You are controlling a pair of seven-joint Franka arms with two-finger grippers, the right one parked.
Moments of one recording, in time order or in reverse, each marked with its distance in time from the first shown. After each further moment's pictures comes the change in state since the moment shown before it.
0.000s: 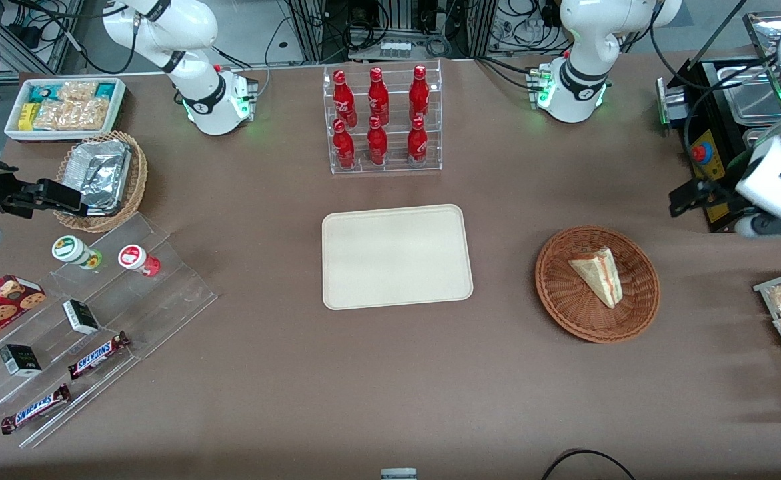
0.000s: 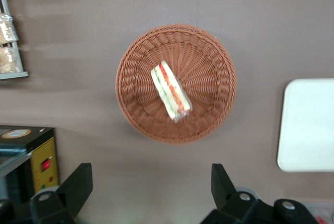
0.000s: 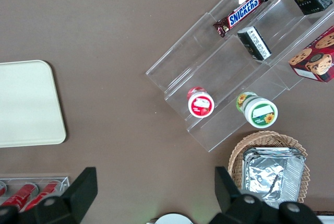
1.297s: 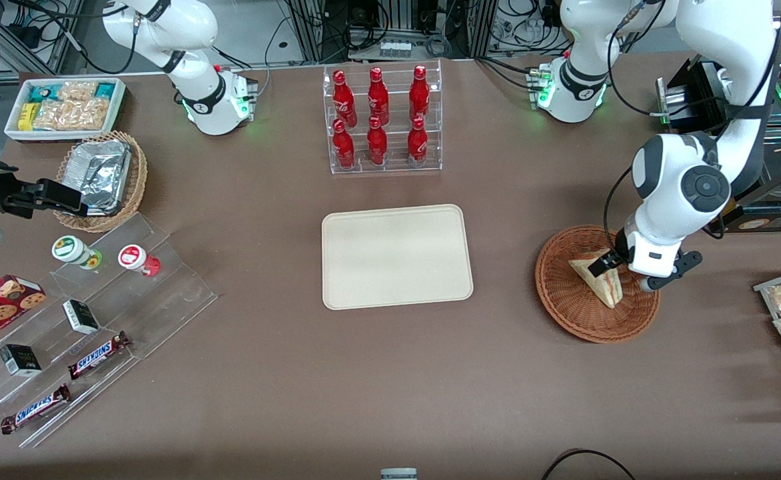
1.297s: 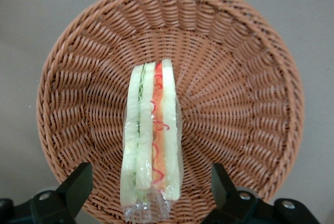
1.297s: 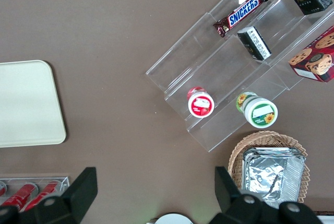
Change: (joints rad) arm -0.020 0.157 -0.024 -0.516 0.042 0.716 -0.523
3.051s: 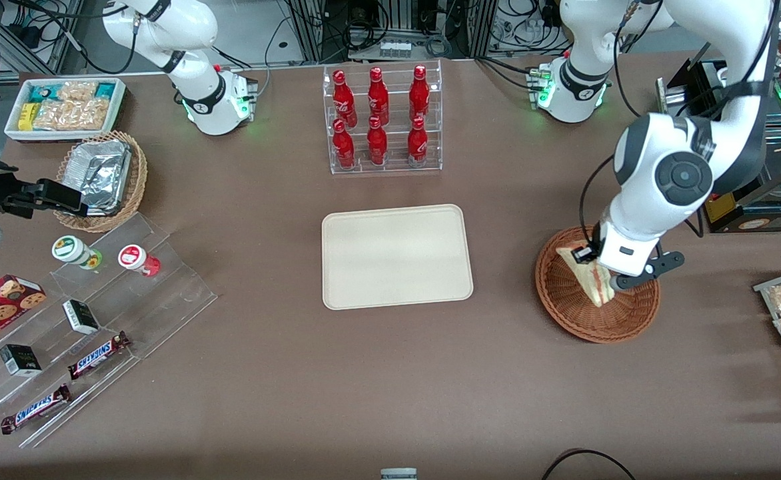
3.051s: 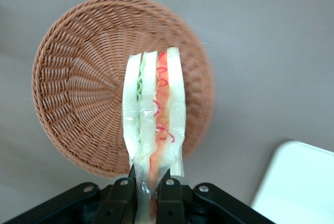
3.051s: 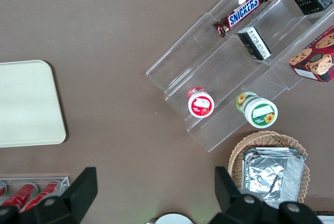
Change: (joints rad) arm -0.155 -0.041 -0.027 0.293 0.007 -0.372 -0.008
